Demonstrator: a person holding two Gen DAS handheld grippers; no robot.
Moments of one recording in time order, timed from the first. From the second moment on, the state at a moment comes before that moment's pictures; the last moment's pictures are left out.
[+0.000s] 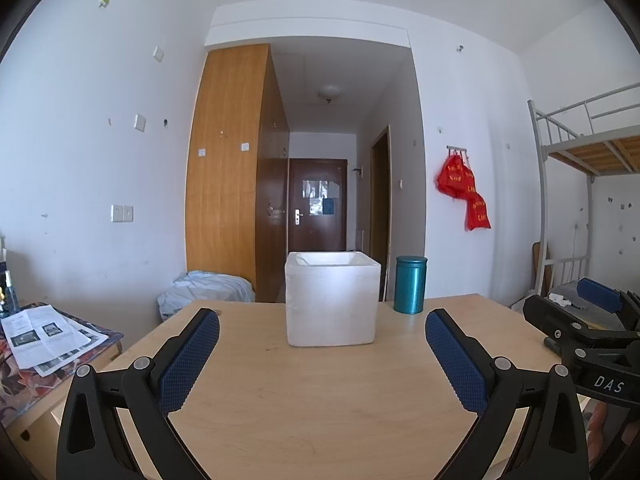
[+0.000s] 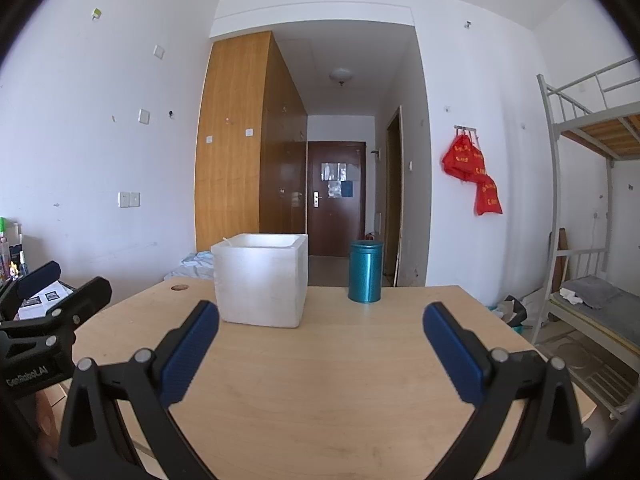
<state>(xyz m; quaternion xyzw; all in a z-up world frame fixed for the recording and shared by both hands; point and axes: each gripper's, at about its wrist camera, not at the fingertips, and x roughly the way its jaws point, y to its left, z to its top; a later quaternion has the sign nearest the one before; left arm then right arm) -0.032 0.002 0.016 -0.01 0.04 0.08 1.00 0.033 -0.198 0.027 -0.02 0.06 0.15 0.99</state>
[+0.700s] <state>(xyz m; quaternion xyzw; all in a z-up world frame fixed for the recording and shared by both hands) -0.032 -0.001 0.016 -0.01 0.03 0.08 1.00 0.032 -0.199 0.024 -0.02 0.06 0.15 0.99</state>
